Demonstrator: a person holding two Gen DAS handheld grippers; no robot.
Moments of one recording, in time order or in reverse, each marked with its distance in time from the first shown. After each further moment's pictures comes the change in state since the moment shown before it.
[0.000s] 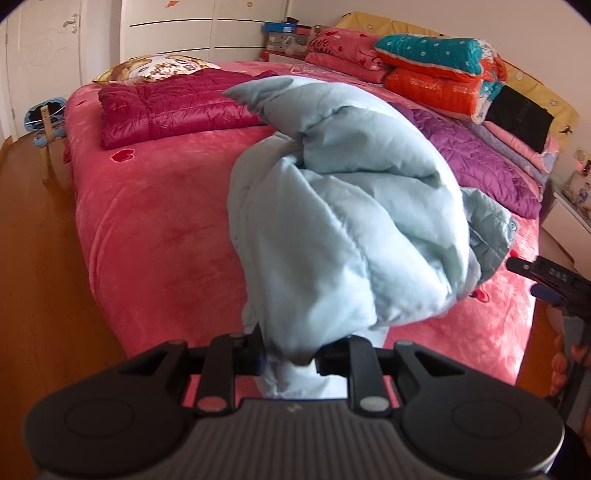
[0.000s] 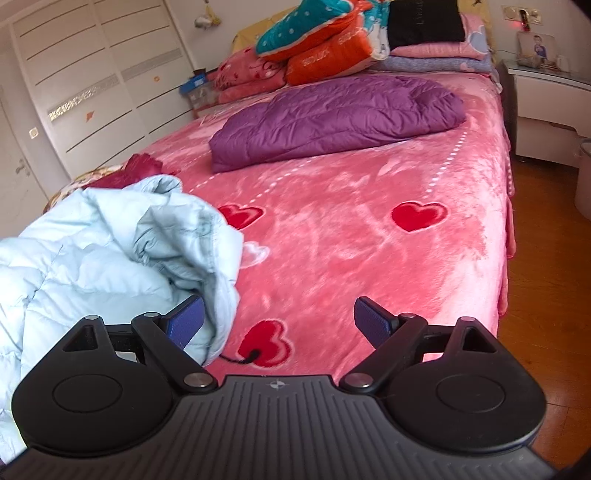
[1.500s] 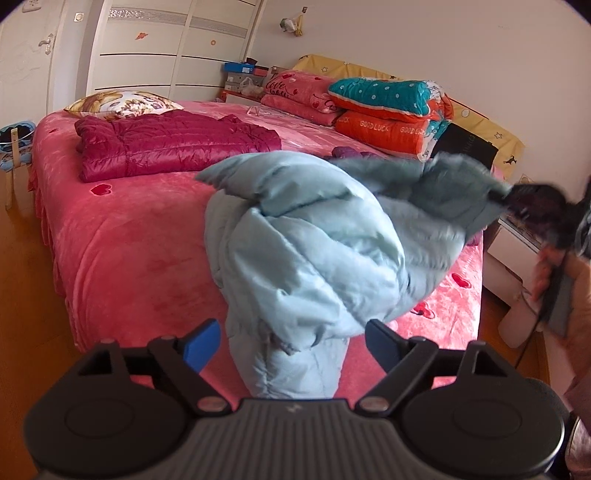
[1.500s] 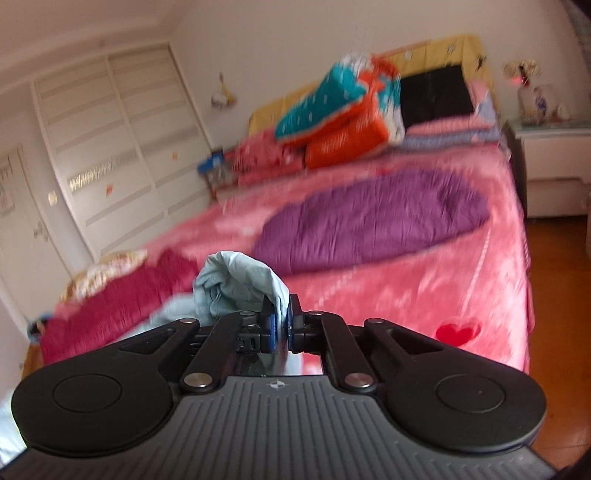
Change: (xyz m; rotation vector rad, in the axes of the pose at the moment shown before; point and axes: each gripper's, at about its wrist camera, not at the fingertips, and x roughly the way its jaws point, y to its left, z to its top) left arm -0.039 0.026 -0.022 0.021 -0.146 -0.182; right arm -0.038 0.045 0.074 0.032 -0.306 0.045
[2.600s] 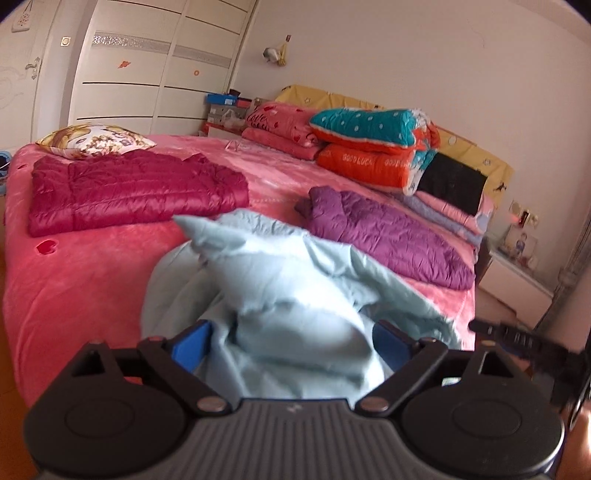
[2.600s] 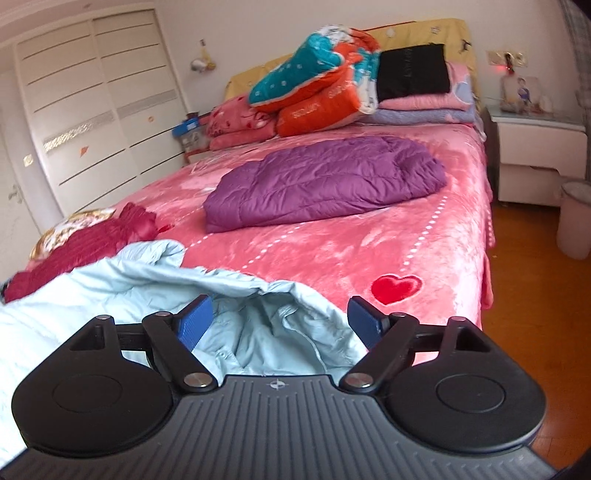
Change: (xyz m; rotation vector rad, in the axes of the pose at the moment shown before) left arm 0.063 -0.048 0.055 0.013 -0.130 -0.045; right arm -0.001 -0.046 -0.044 -0.066 0.139 -0.085
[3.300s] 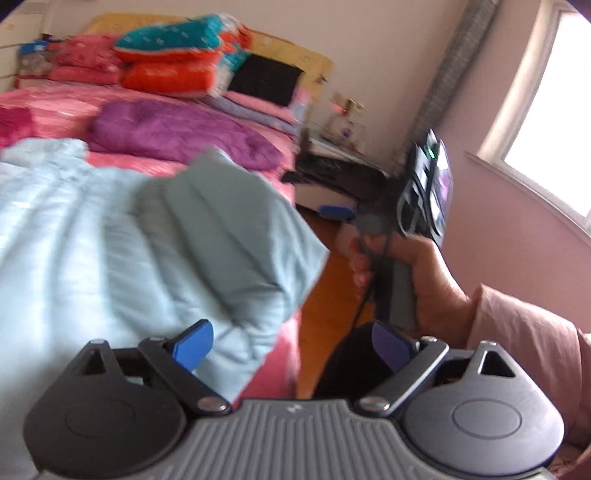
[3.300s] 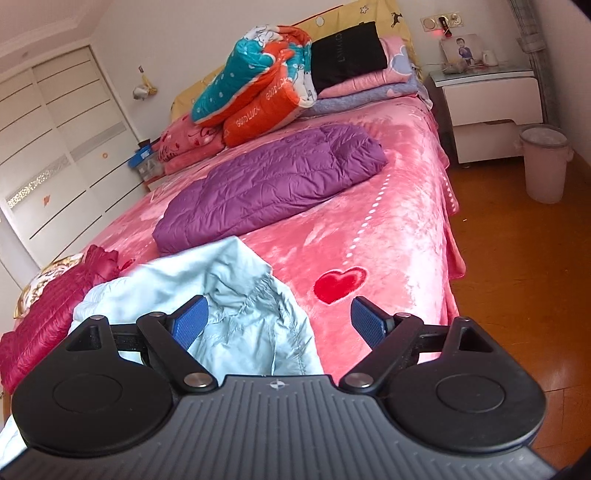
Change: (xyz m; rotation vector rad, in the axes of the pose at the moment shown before) left arm -0.015 -0.078 -0.064 0.225 0.286 -0.543; right arm 0.002 -0.053 0.001 0.226 -0.026 -0.085
